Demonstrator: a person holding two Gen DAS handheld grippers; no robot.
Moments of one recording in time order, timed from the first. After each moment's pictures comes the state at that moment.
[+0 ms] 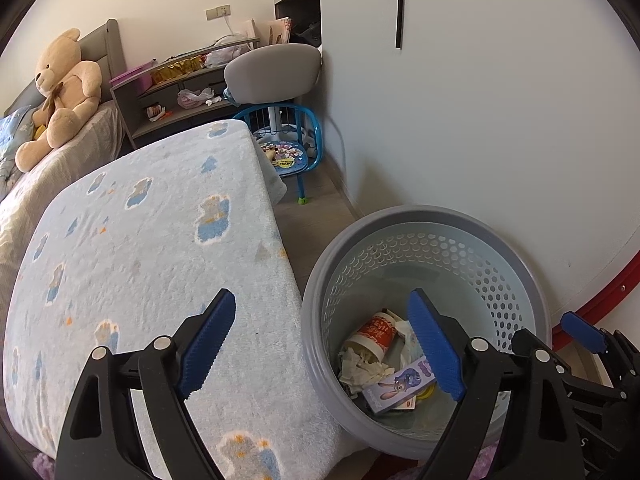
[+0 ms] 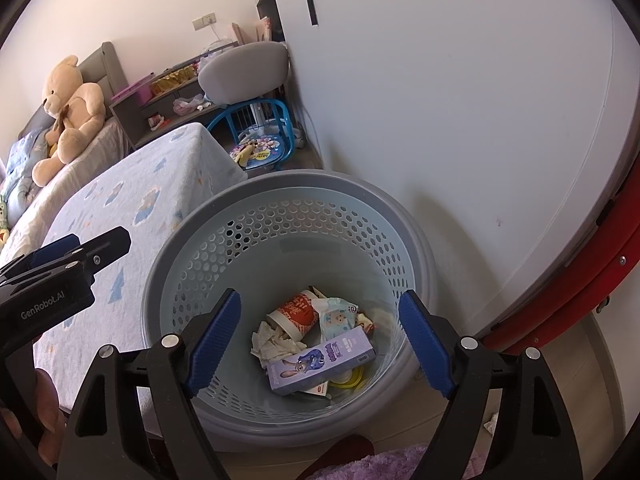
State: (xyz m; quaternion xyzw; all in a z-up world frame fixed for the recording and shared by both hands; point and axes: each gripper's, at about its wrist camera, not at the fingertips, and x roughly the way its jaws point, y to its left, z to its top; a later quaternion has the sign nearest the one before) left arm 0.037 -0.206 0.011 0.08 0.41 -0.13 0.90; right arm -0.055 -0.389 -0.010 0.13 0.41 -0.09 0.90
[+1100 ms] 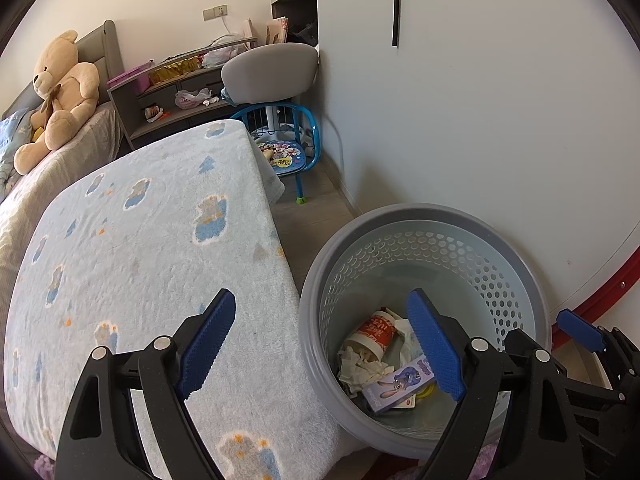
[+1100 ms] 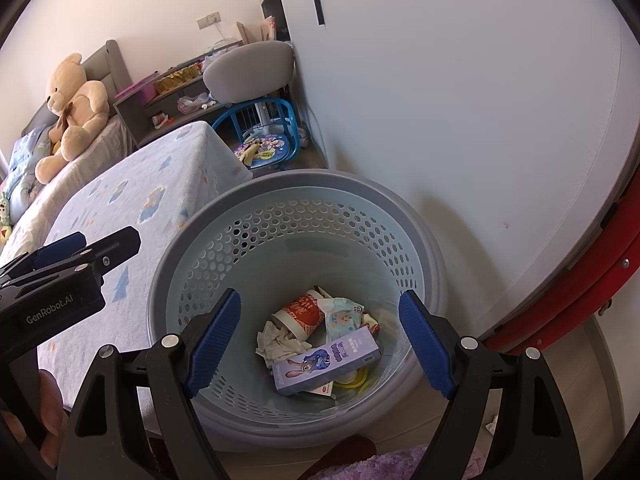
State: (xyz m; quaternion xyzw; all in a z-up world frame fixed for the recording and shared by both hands) left arm 0.037 -0.209 0.010 0.08 0.41 -0.14 0.90; right arm -0.055 -0.387 -0.009 0.13 0.41 -0.09 0.90
